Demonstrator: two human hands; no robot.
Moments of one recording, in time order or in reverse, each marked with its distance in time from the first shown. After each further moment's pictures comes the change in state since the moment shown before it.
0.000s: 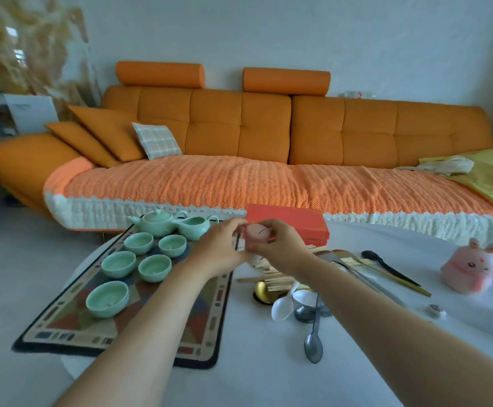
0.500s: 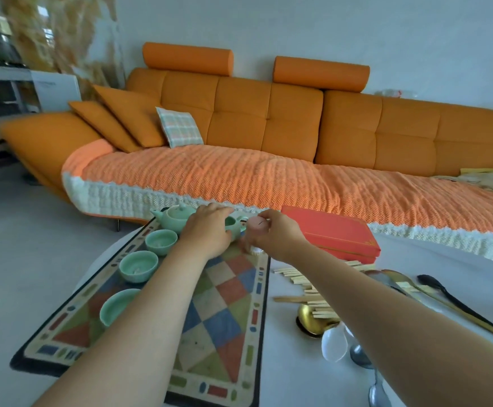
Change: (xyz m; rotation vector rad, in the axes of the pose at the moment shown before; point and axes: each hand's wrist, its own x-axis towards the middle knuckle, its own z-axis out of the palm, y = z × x) left_hand 0.049 -0.092 -0.045 0.400 0.078 -0.115; right_hand 0.092 -0.013 0.074 -0.292 -0.076 0.006
